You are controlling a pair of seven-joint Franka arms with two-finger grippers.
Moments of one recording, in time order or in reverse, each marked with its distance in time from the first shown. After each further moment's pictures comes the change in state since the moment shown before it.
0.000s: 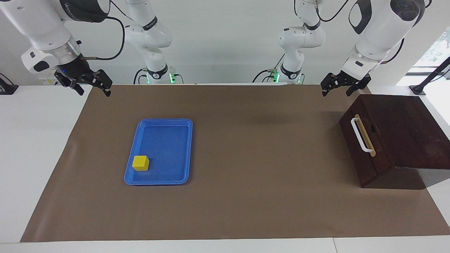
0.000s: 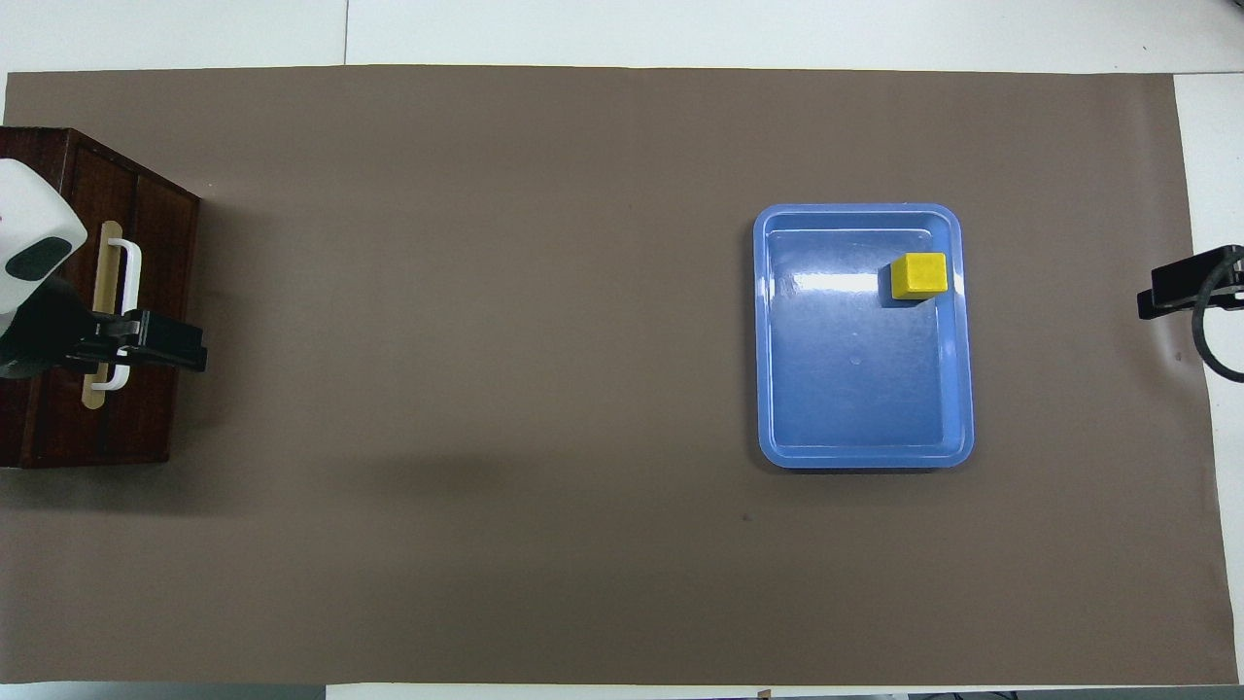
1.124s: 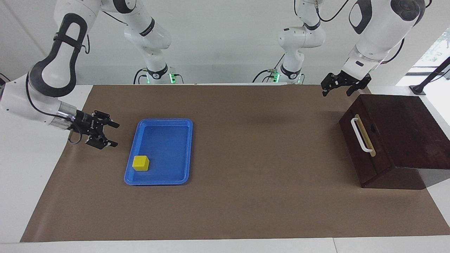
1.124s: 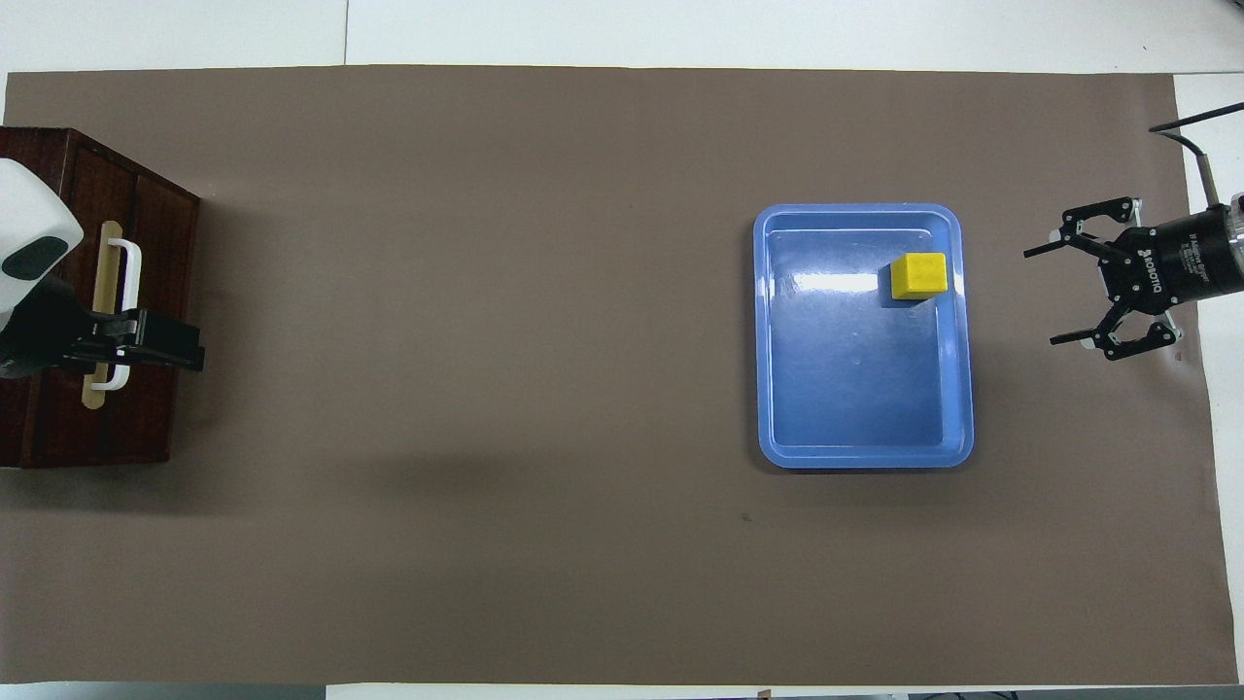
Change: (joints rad) left arm -0.001 0.000 -0.002 0.000 0.000 0.001 -0.001; right arm -0.175 0.337 -0.014 -0.122 0.564 0.171 0.719
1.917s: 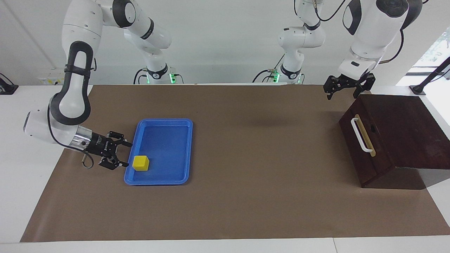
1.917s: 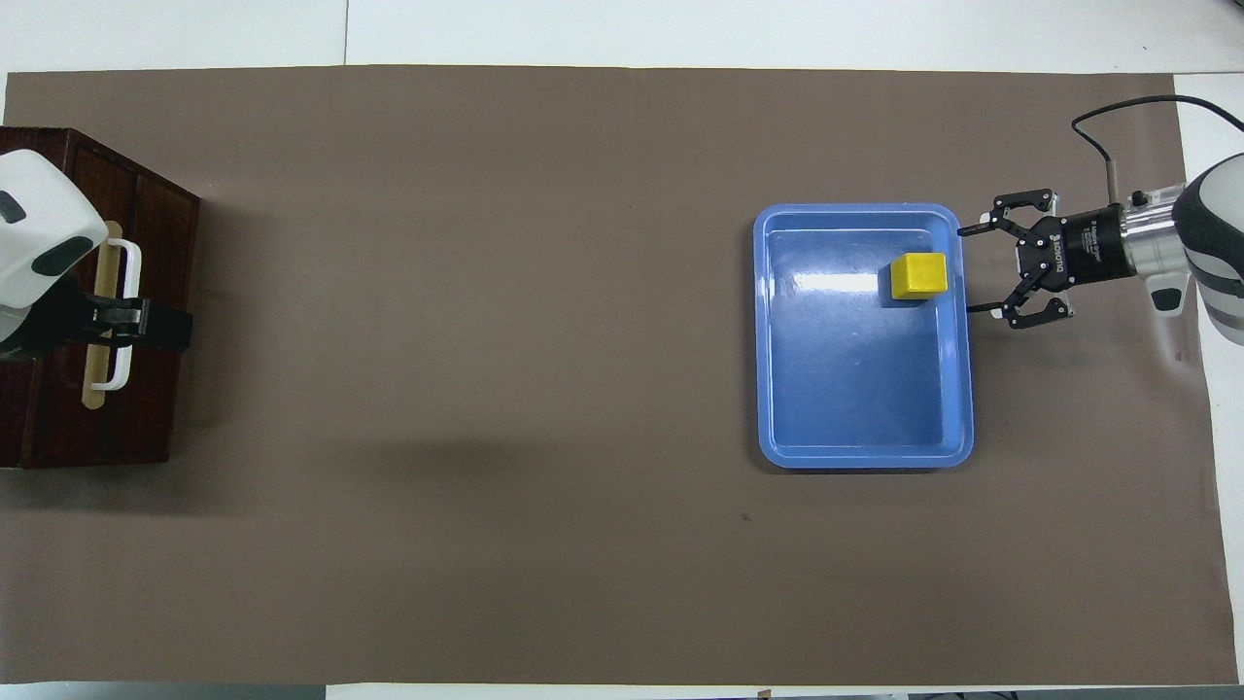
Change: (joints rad) left arm -0.029 0.006 -0.010 -0.008 0.178 0.081 0.006; right arm 0.059 0.141 0.010 0.022 0.079 0.180 0.020
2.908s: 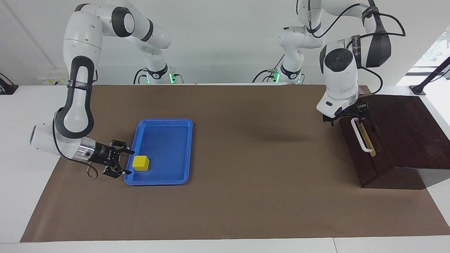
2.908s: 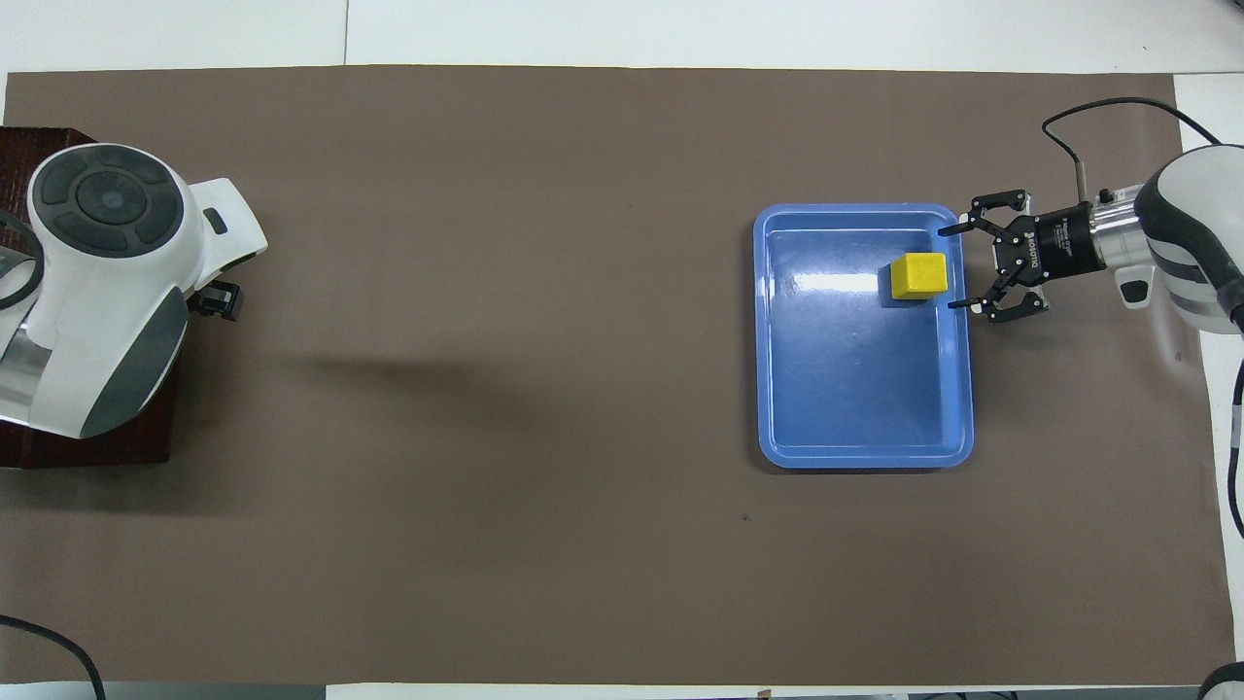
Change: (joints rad) left arm -0.070 0.183 0.012 -0.129 0.440 0.257 -0.074; right arm 0.000 0.100 0.011 0.065 0.000 -0.001 0.000
